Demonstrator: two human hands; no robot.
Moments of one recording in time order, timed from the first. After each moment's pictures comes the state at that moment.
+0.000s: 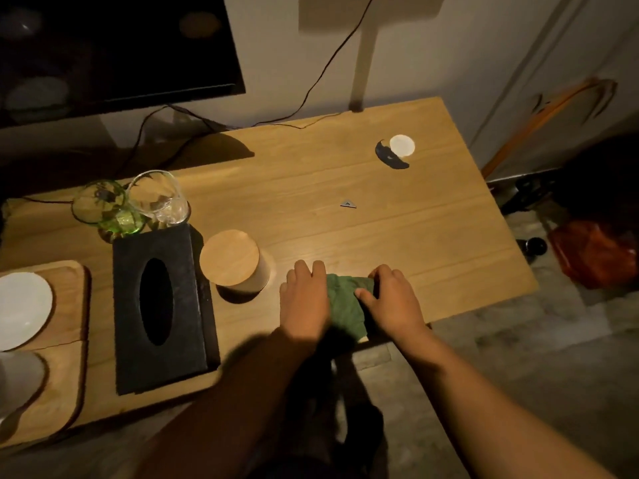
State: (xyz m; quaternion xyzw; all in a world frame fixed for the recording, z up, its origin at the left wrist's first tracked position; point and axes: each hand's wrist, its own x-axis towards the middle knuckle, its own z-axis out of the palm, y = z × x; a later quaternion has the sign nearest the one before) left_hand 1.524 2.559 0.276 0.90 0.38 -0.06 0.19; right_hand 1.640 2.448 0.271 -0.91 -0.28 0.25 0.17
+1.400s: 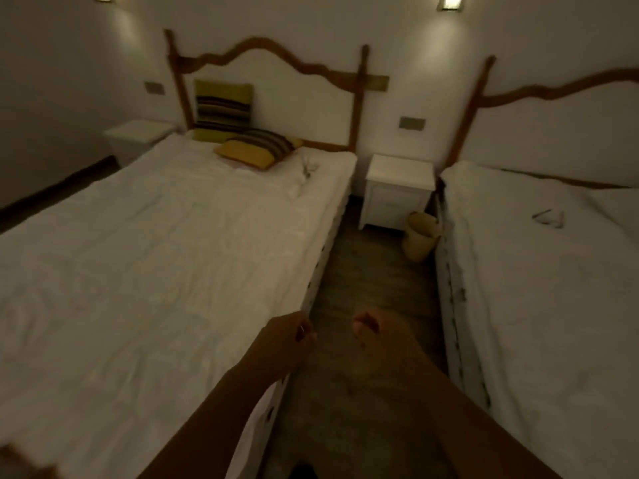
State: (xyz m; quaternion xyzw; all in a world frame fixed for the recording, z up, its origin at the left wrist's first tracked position) left_hand 0.911 1.370 0.412 0.51 -0.79 -0.32 0.13; right_hand 0.714 1.429 0.414 -0.54 0.74 -0.27 0.28
